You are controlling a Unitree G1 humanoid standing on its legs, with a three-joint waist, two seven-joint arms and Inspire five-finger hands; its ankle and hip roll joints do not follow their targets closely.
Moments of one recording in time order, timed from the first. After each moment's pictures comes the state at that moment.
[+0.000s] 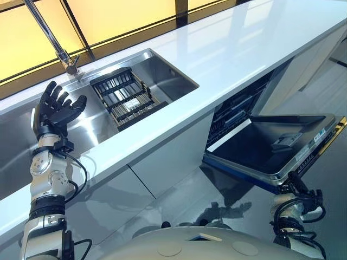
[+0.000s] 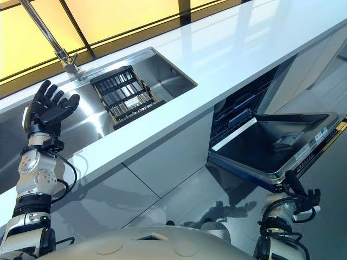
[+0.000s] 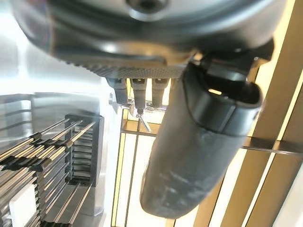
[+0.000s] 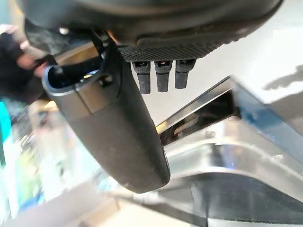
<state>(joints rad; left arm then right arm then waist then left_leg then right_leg) -0.12 0.50 0.32 0.40 -0.67 -0.15 -0.06 -0.03 -0.25 -0.47 0.76 0.62 -0.28 -0.59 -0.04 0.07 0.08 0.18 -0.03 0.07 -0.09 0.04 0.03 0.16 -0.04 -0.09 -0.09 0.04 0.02</state>
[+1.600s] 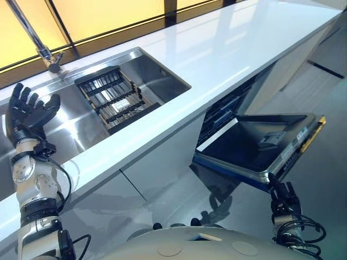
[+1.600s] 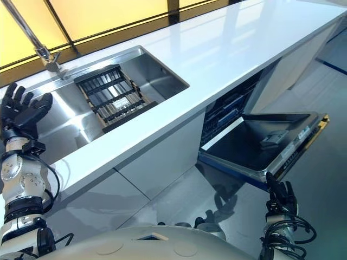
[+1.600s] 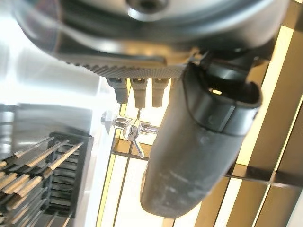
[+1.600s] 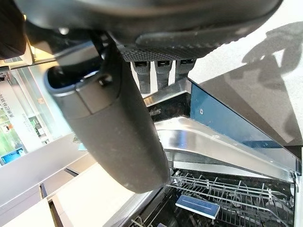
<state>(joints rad) -0.11 0.49 0.51 0.40 -0.63 -0.15 -0.02 0.03 -0.25 -0.50 0.97 0.85 -0.13 0.03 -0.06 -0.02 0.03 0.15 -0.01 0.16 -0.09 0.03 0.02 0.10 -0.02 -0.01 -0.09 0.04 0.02</state>
